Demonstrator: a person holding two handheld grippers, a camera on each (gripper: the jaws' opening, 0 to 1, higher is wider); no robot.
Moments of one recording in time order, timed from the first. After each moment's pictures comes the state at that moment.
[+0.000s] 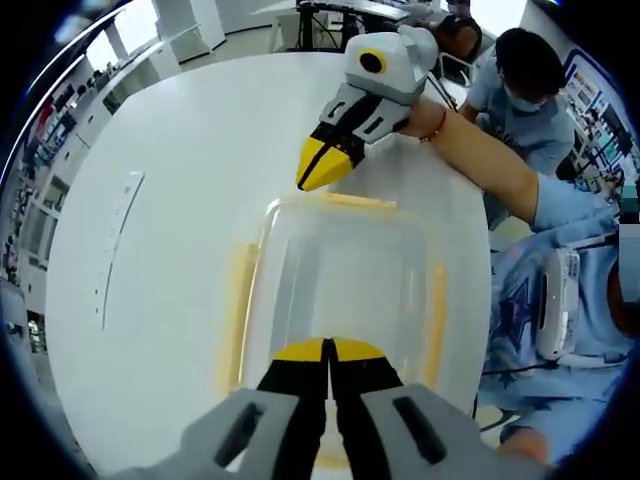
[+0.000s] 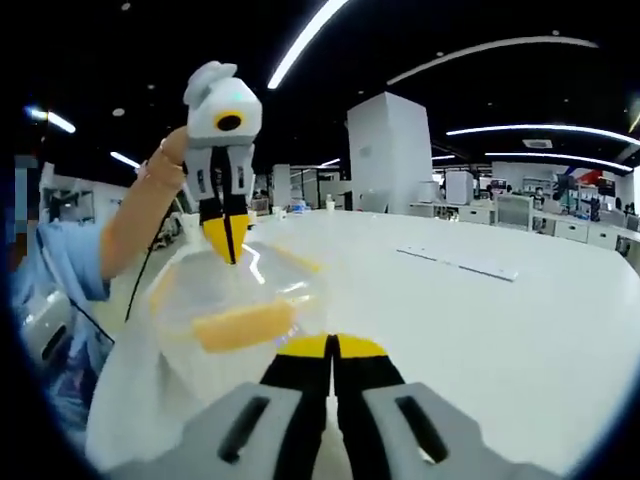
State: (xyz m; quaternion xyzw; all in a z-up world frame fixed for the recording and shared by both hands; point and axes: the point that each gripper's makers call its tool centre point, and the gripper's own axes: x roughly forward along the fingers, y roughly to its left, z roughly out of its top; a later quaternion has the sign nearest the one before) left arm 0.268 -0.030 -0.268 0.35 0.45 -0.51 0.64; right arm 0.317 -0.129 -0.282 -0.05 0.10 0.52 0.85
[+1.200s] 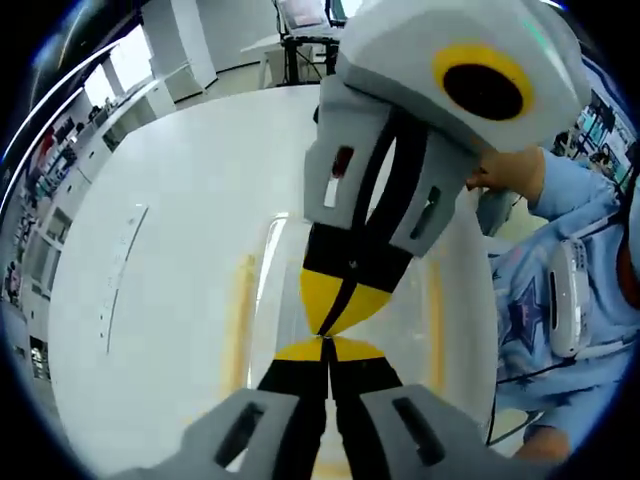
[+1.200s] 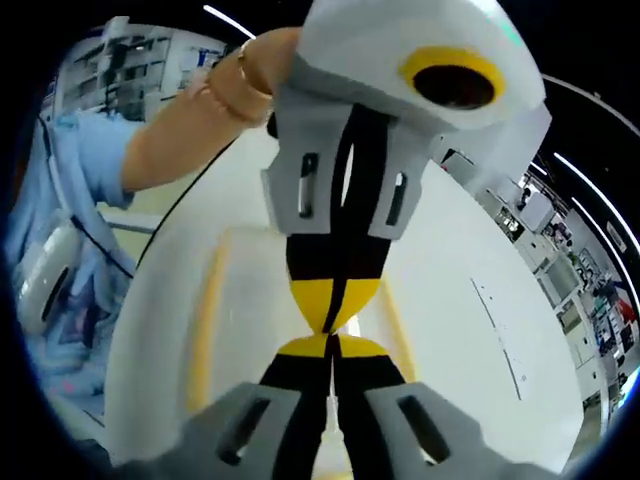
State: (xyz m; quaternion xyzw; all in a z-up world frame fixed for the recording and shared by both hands) left arm 0.266 -0.039 -0.265 0.34 0.37 -0.55 0.66; right arm 0.269 -0.022 -0.261 -0.37 0.16 0.59 0.70
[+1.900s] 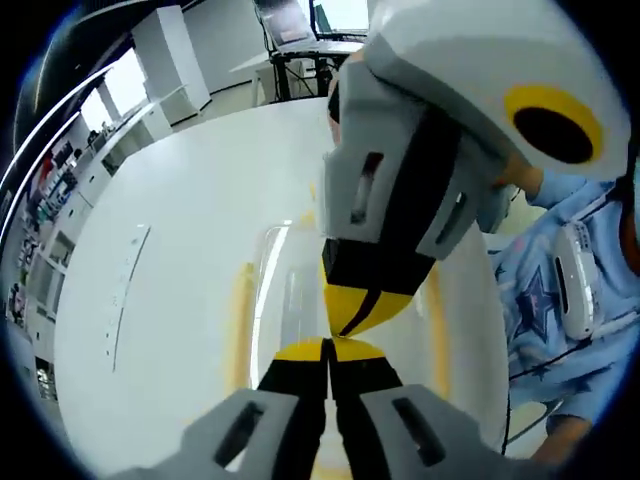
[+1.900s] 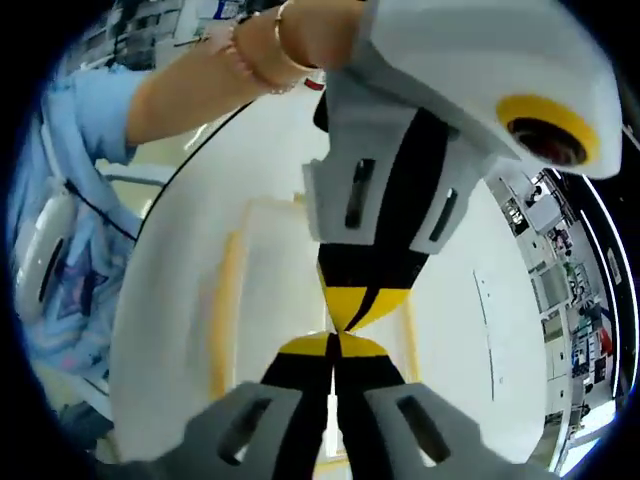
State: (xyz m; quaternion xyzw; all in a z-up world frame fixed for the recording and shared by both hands) left arm 0.264 -0.037 -0.261 0.33 0.31 -0.59 0.67; right arm 0.252 -0.028 -0.266 -0.48 0.19 0.56 0.65
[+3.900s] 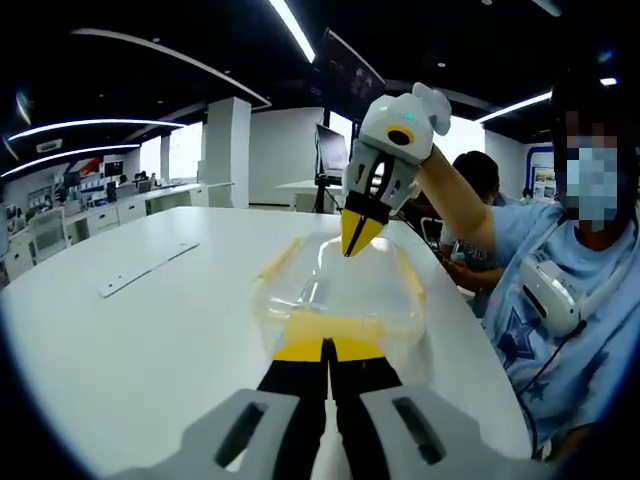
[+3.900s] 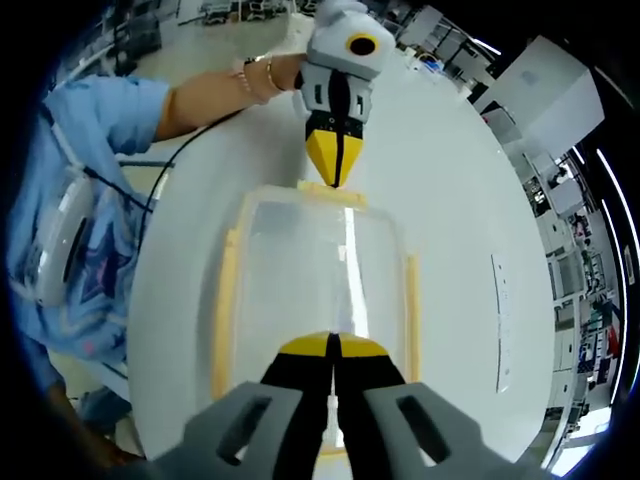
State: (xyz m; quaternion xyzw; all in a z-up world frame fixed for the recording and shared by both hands) left arm 0.250 0.082 -0.264 0.07 0.14 -0.62 0.77; right arm 0.251 -0.020 -0.266 -0.49 0.28 0.55 0.61
